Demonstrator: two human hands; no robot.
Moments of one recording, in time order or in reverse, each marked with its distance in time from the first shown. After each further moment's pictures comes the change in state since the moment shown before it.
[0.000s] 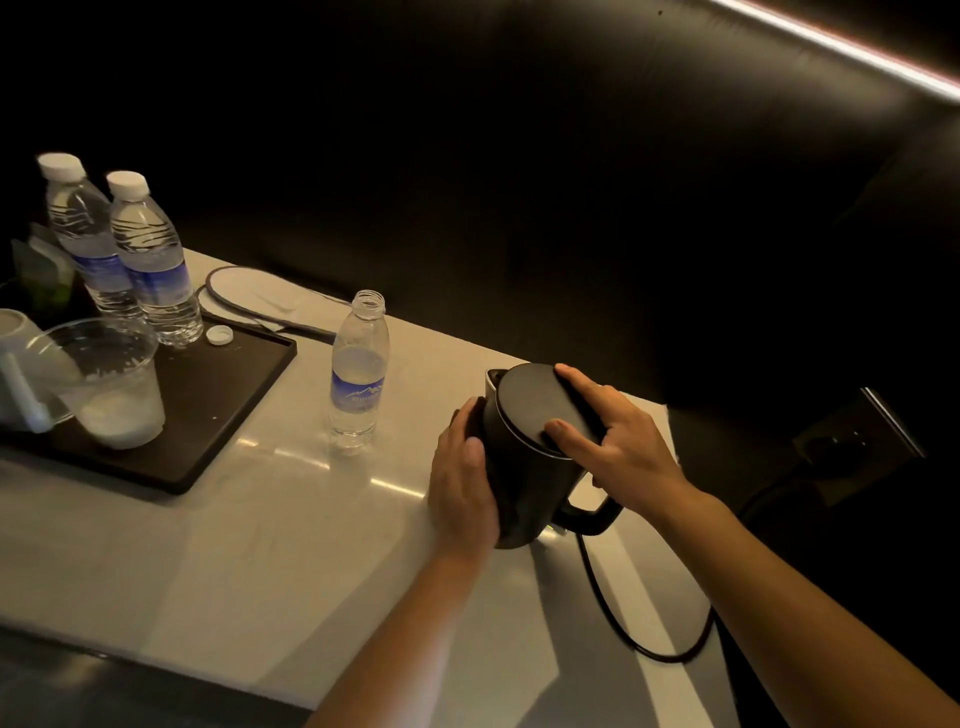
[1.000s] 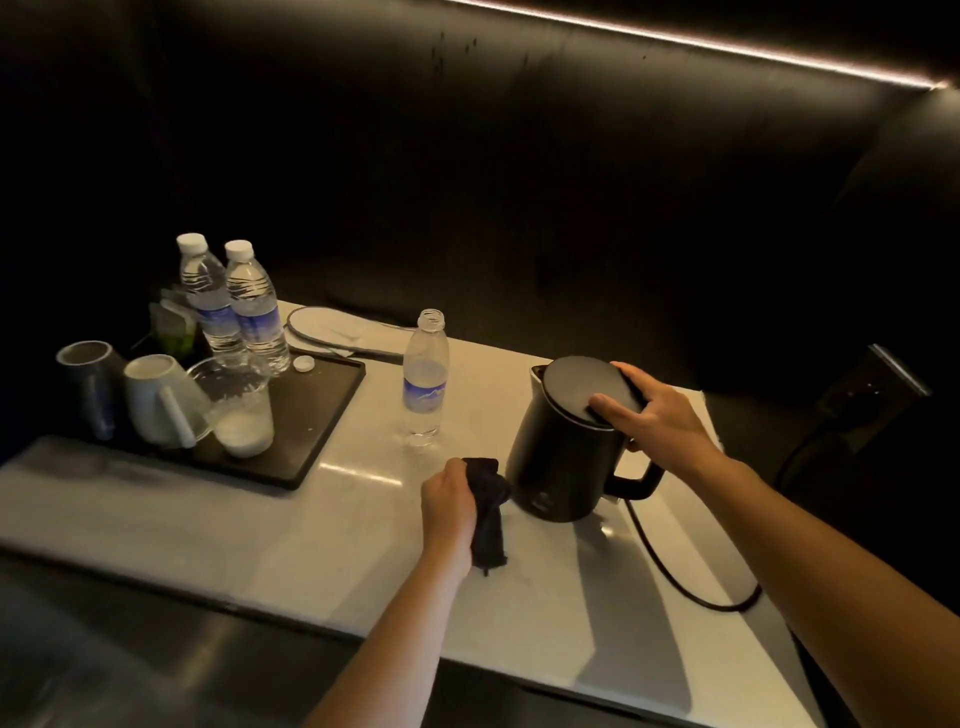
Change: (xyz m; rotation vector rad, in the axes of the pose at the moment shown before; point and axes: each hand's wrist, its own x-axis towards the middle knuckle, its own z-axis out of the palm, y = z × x) left_hand -0.020 0.045 -0.096 -0.084 0.082 -0.650; right_hand -0.007 -0.002 0.001 0.147 0.089 0.199
